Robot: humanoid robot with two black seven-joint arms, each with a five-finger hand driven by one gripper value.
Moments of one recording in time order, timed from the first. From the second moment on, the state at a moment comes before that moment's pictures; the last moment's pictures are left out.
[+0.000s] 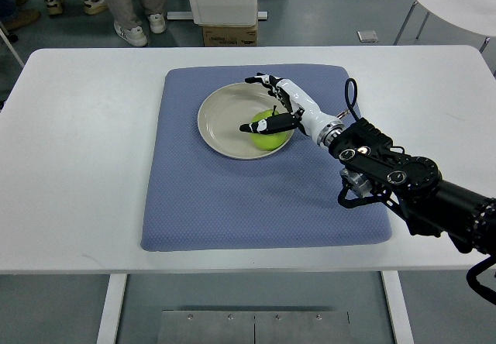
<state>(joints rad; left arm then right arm) -0.01 0.00 -0.11 -0.25 -0.10 0.11 -0.47 1.00 0.00 0.14 0.64 -0.48 -0.10 0.39</state>
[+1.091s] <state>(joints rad) -0.01 0.00 -0.11 -0.25 -0.10 0.11 -0.47 0.98 -0.22 0.23 0.69 -0.48 -0.05 0.40</state>
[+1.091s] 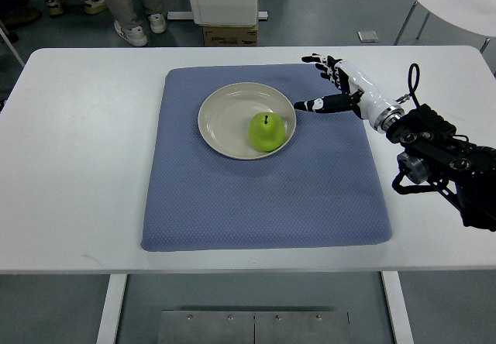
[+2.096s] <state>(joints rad) -0.01 0.00 -0.11 -0.25 -0.10 0.11 -0.47 0.85 -0.11 0.82 0.57 -0.48 -0.11 0.18</state>
